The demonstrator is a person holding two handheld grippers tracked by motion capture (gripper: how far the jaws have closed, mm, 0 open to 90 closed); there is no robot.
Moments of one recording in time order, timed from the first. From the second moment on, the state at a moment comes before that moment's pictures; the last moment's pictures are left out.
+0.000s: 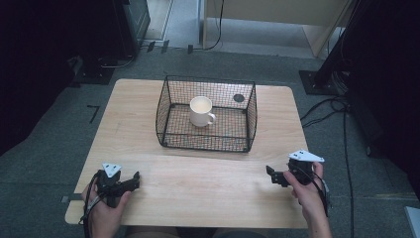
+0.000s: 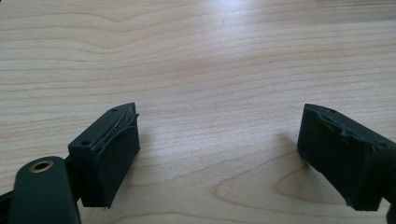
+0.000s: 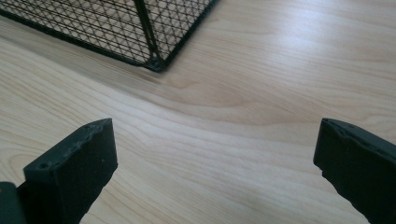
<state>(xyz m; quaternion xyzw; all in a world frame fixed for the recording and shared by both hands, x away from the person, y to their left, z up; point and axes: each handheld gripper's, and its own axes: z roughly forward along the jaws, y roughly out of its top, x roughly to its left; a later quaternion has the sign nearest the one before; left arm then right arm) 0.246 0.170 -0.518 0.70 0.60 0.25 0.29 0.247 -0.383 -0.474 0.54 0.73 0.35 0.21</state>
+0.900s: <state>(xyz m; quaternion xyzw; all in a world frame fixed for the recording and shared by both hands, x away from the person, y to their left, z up) 0.246 0.170 -0.518 0.70 0.60 0.25 0.29 0.217 -0.442 -0.521 0.61 0.70 0.31 0.21</state>
